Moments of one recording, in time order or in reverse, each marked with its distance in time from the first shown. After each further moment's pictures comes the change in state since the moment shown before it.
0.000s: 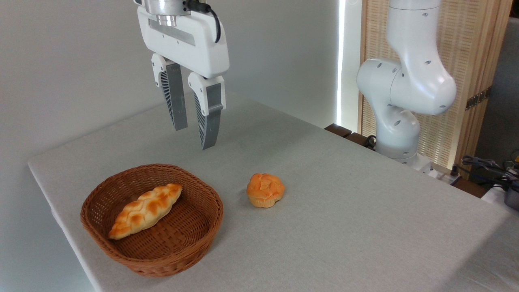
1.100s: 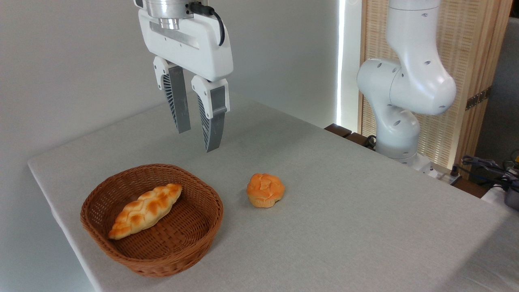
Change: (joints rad) arm -0.017 0.006 0.025 0.003 0.000 -0.016 0.000
